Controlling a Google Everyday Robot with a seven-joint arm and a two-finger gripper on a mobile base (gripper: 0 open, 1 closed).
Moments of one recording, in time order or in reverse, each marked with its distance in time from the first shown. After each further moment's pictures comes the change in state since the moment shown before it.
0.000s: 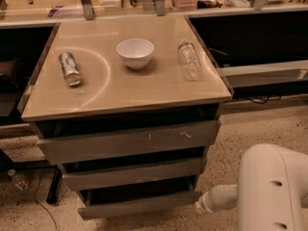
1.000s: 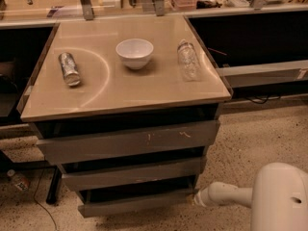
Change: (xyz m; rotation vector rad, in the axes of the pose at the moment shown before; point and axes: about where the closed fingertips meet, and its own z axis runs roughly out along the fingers) arm -0.041 0.002 0.029 -0.080 -0.126 0.094
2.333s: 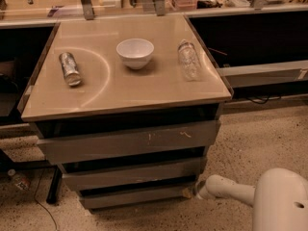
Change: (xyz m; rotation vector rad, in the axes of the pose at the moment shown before) arm -0.035 0.003 0.016 -0.052 -0.039 0.015
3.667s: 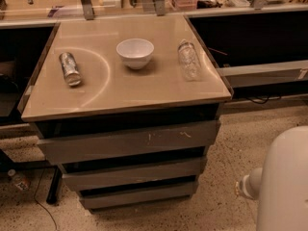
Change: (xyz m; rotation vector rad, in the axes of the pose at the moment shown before) arm 0.027 -0.072 -0.263 0.427 0.040 0.367
